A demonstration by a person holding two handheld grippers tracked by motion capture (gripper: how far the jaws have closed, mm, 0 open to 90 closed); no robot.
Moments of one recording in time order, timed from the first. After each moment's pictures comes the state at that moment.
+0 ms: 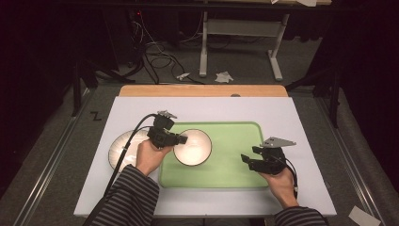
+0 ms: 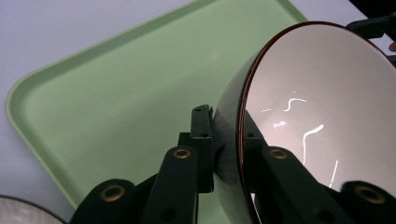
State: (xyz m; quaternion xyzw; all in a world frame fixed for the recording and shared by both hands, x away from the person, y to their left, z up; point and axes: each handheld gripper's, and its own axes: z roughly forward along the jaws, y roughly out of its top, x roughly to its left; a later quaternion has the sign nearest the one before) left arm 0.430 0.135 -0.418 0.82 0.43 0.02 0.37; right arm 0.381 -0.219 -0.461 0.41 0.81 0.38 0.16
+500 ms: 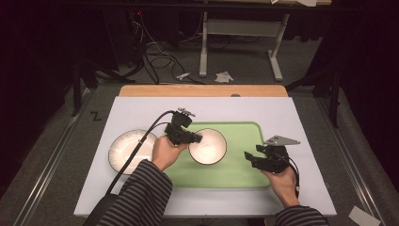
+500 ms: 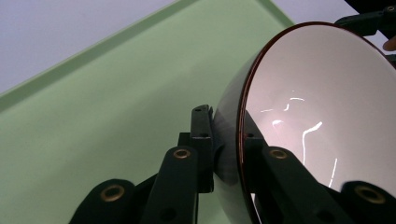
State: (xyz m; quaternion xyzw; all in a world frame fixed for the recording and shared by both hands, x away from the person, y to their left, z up) left arm 0.448 0.091 -0.420 0.83 0.41 0.00 0.37; right arm 0.384 -0.228 -0.458 0.44 0.79 0.38 0.17
